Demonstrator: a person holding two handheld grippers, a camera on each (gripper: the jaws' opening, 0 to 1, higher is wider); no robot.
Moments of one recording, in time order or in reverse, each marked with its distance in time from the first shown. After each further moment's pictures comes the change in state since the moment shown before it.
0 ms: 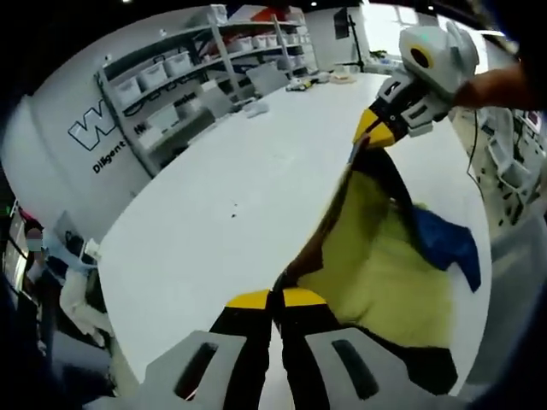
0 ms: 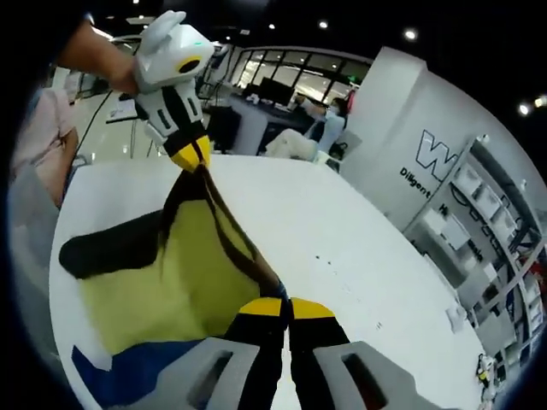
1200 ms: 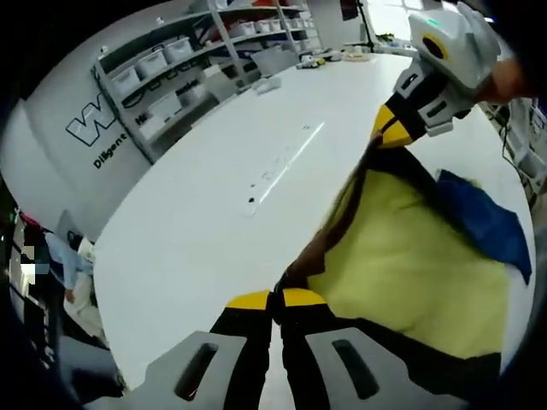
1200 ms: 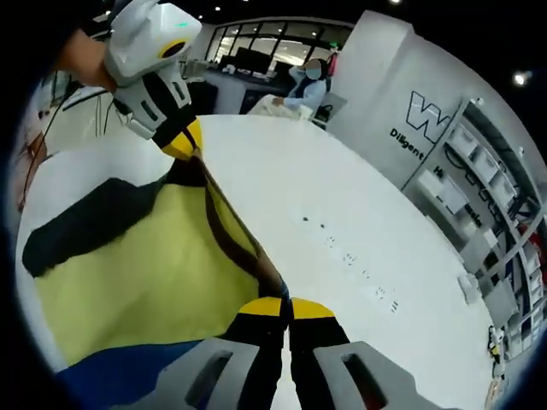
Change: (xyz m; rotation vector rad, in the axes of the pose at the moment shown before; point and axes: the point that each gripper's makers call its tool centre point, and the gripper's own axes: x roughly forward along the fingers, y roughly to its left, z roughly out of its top) left arm 0.106 0.045 -0.026 0.021 0.071 0.035; right arm 0.096 -0.025 -0.061 0.090 0.155 -0.041
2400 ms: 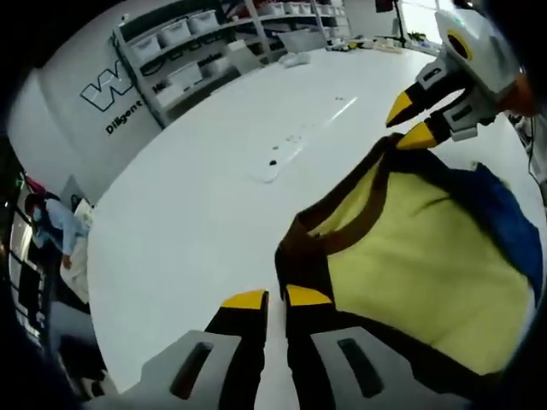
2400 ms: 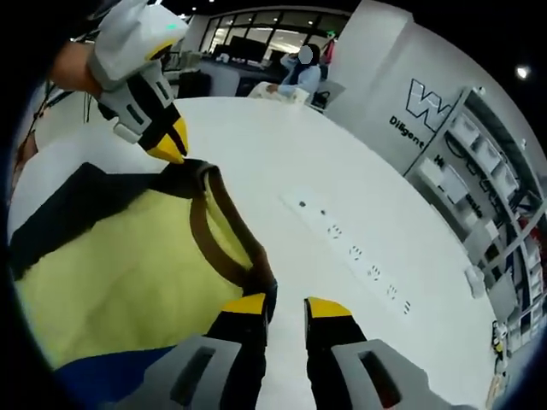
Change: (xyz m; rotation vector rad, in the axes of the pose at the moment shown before) left arm 0.039 0.019 -0.034 -0.116 0.088 0.060; right arm 0.044 -0.009 -0.011 0.001 0.046 -0.020
